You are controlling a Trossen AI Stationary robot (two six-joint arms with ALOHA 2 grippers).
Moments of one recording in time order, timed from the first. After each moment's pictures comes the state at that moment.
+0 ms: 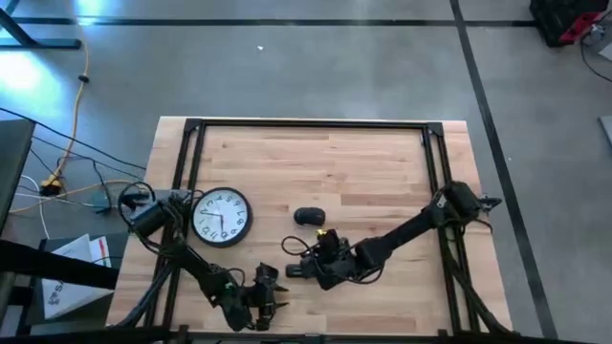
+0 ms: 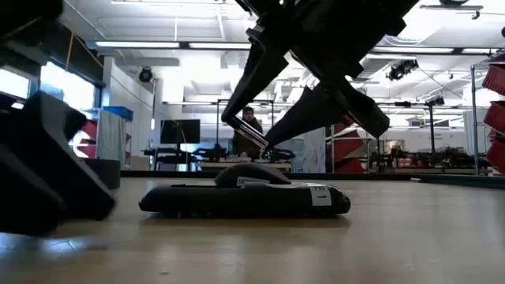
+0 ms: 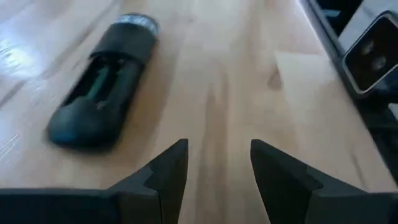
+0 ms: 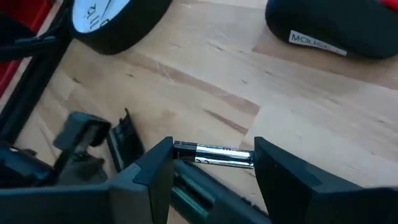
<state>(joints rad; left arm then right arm) -0.84 2.07 0.91 0.43 -0.75 -0.65 0.48 2.02 1.33 -0.27 0.59 1.43</state>
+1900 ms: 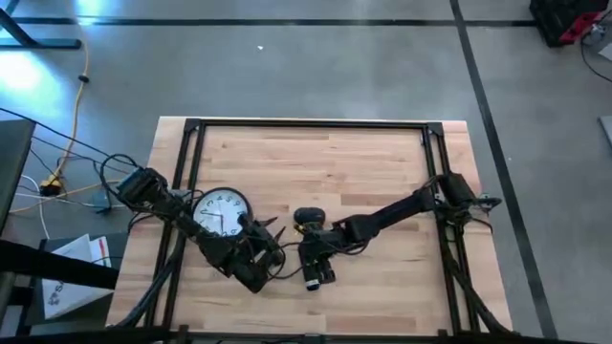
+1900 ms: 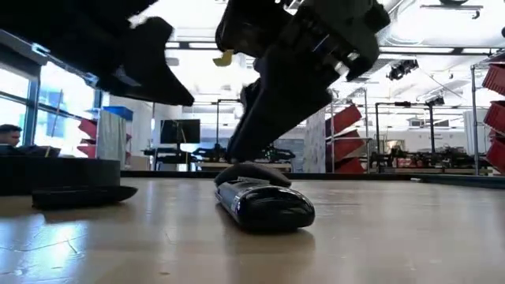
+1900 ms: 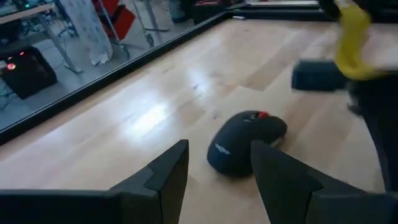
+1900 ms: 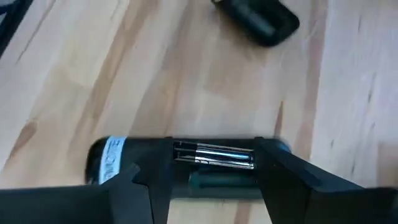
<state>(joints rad) -0.61 1.75 0.91 -0.31 -1.24 -0.96 0.30 2.04 1.33 -0.21 -0.05 0.04</state>
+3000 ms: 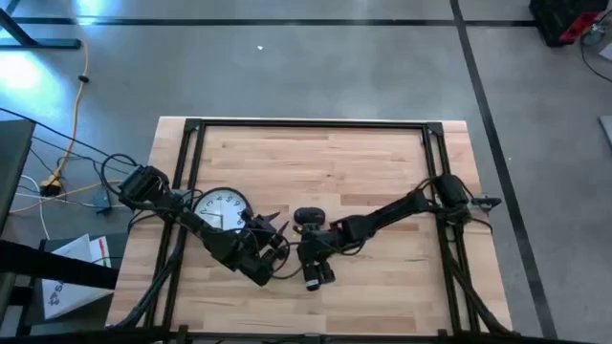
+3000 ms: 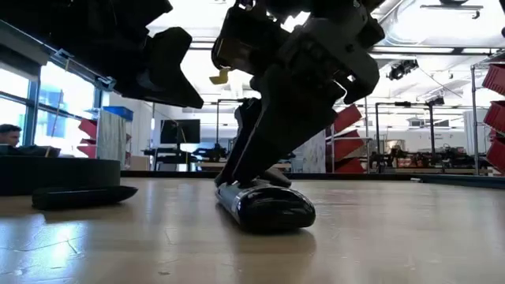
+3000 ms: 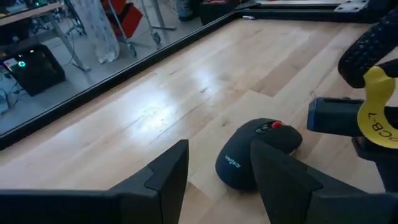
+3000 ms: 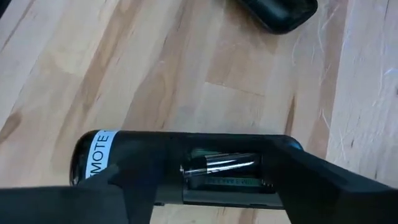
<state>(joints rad) -0.56 1.75 0.91 -0.26 -1.23 -0.90 0.29 2.07 1.33 -0.21 -0.09 0.03</state>
